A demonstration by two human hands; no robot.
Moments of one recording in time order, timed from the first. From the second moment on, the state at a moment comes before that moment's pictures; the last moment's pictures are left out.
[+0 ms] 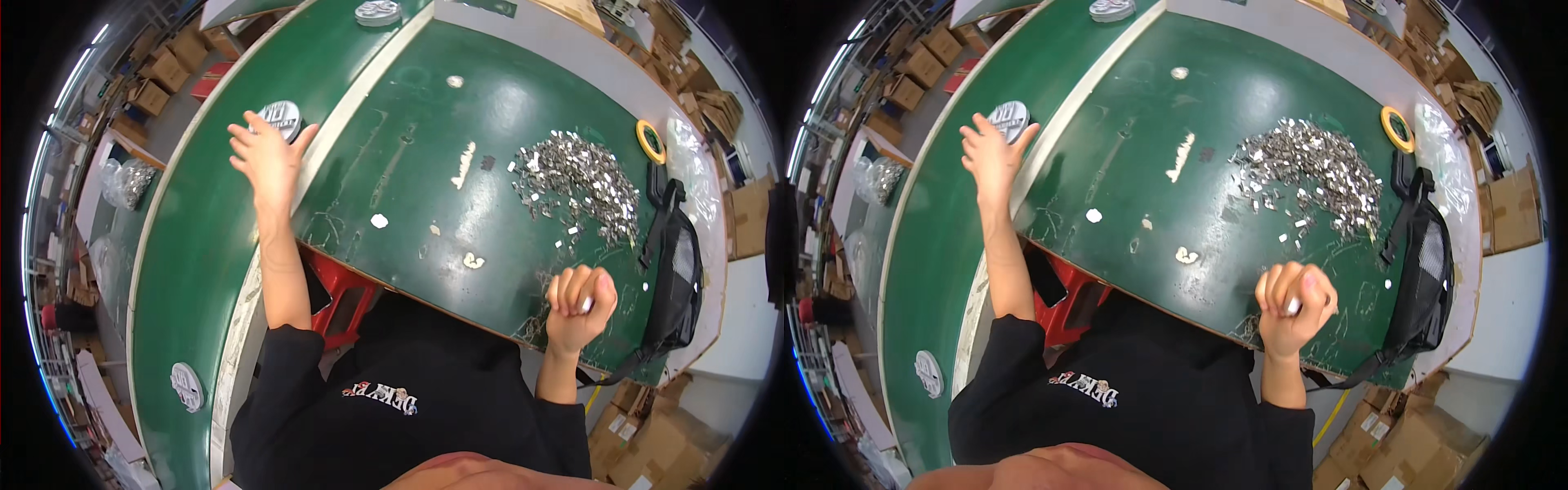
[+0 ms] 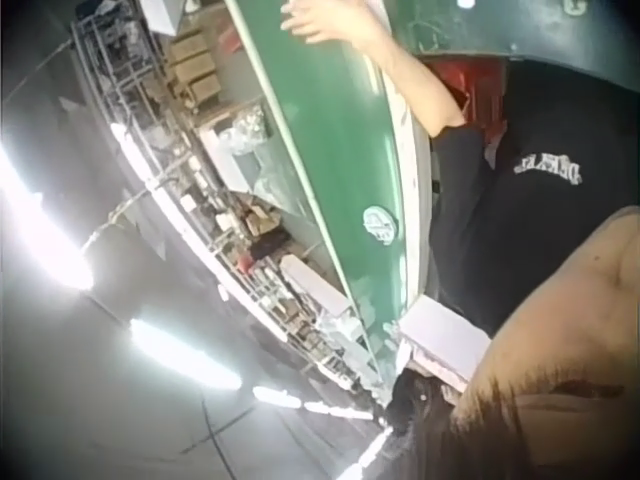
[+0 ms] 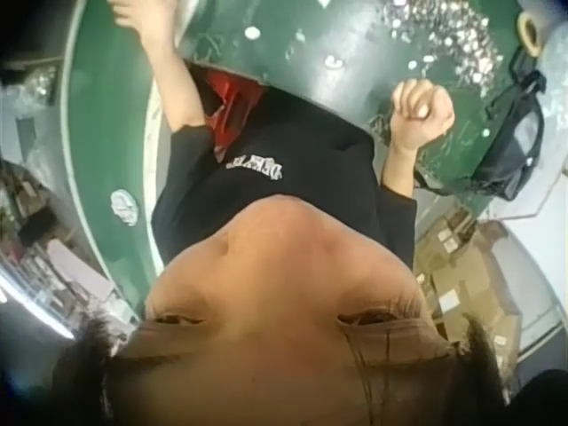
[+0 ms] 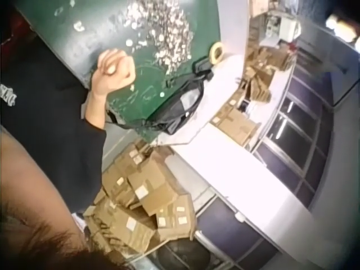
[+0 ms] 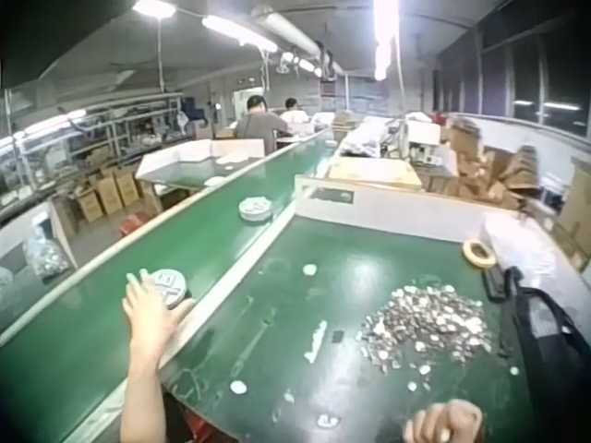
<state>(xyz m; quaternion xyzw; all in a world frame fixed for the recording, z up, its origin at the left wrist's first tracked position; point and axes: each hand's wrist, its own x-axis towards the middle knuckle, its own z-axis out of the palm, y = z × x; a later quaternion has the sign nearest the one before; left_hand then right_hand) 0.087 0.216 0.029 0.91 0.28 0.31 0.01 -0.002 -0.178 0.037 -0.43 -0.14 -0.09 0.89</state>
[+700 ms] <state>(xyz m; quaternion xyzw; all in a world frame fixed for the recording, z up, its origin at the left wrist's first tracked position) 0.491 0.216 -0.073 0.91 0.08 0.39 -0.12 0.002 -0.196 0.037 -0.41 0.05 -0.07 0.91</state>
